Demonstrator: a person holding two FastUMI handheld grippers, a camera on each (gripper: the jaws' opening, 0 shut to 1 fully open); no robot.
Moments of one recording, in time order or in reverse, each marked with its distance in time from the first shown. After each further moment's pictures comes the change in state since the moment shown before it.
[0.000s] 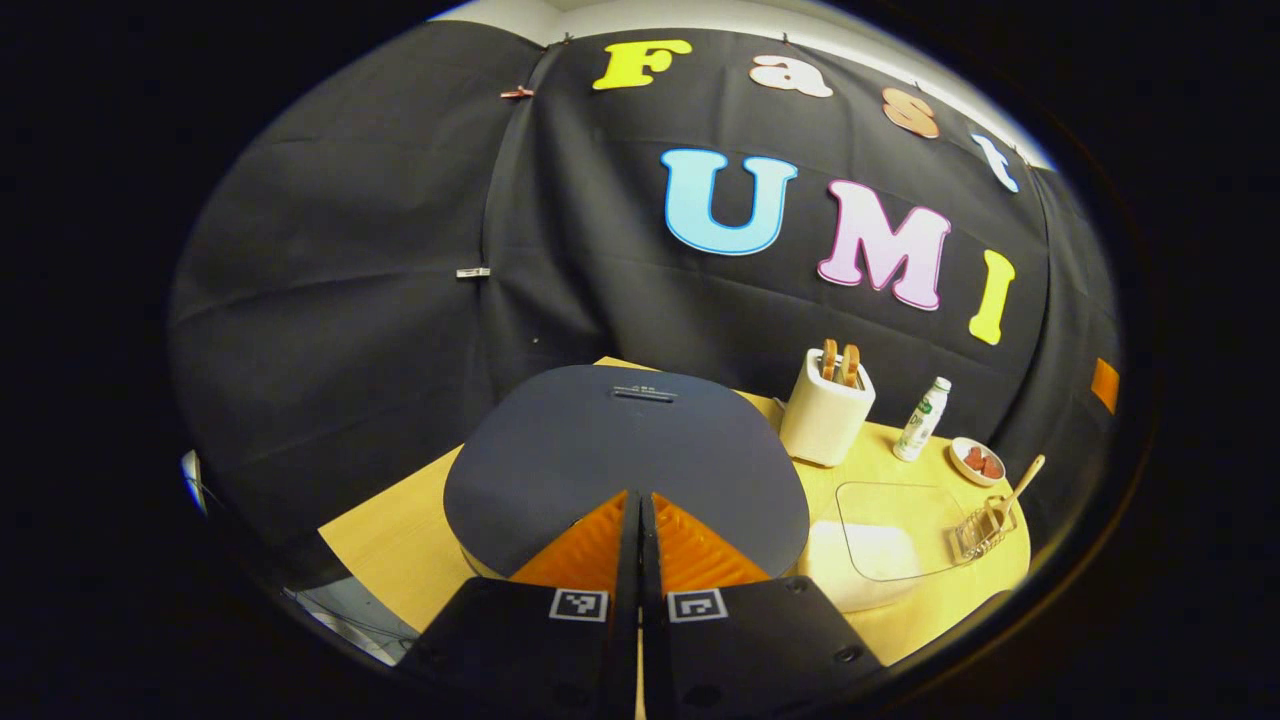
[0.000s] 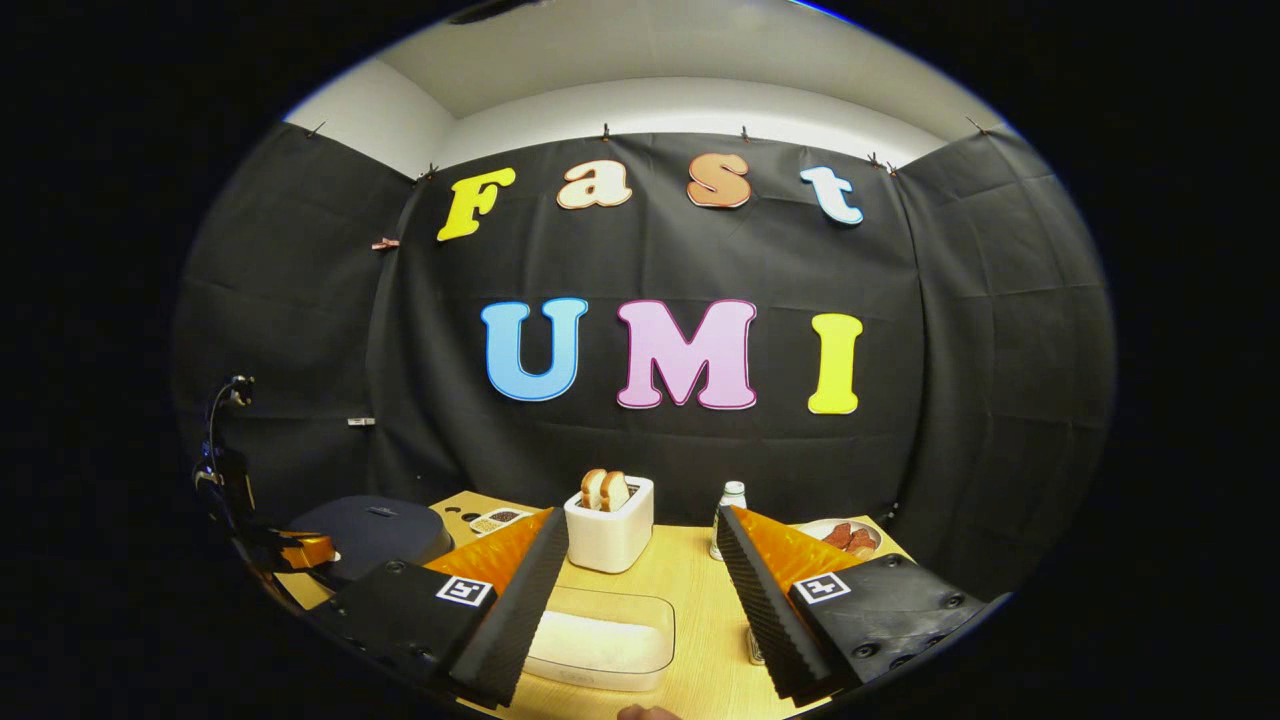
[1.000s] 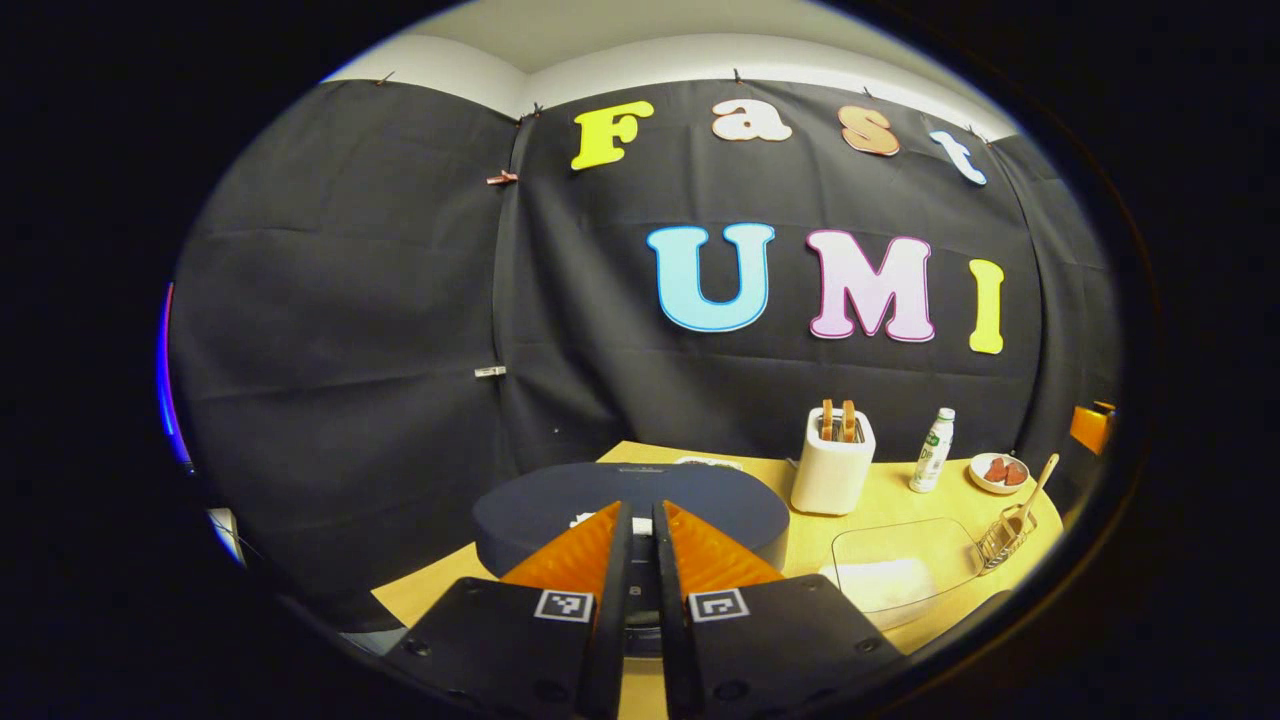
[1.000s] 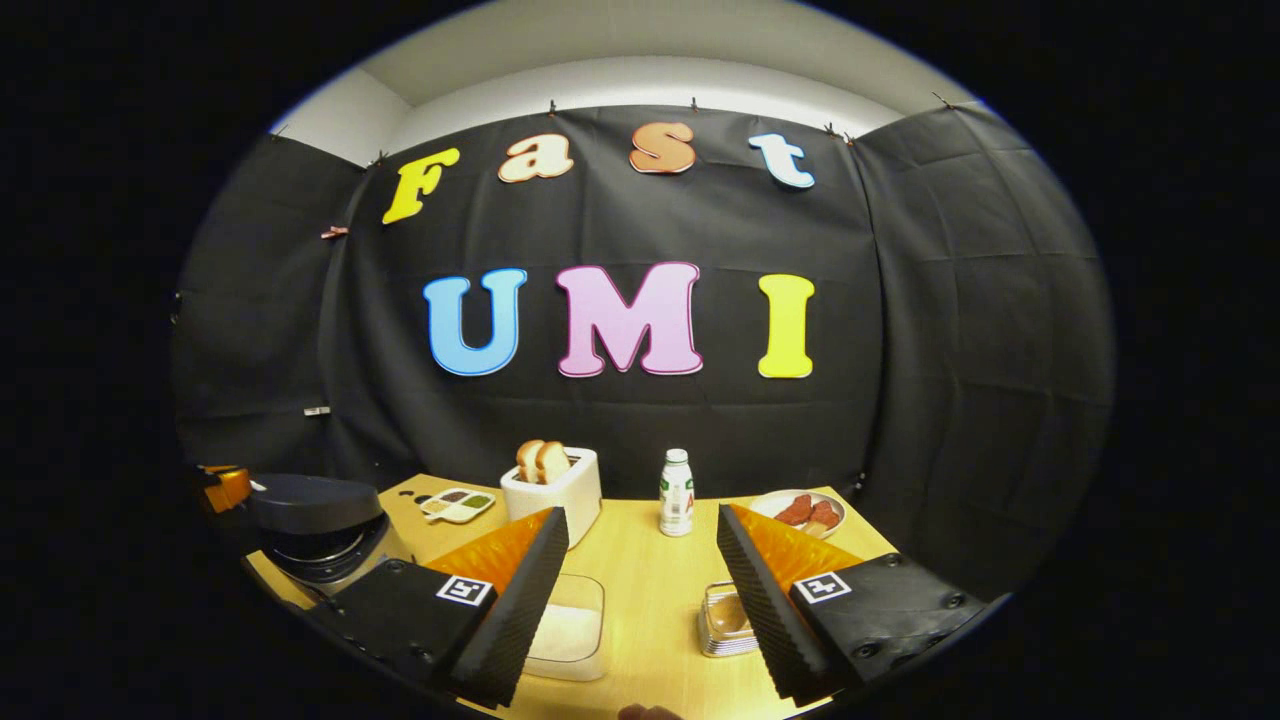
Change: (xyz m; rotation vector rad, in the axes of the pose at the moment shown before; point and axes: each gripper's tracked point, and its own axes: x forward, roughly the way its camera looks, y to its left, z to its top) left arm -0.049 -0.023 0.073 0.158 -0.266 0.076; right arm 0.021 -0.092 -0.052 0.038 0.100 -0.129
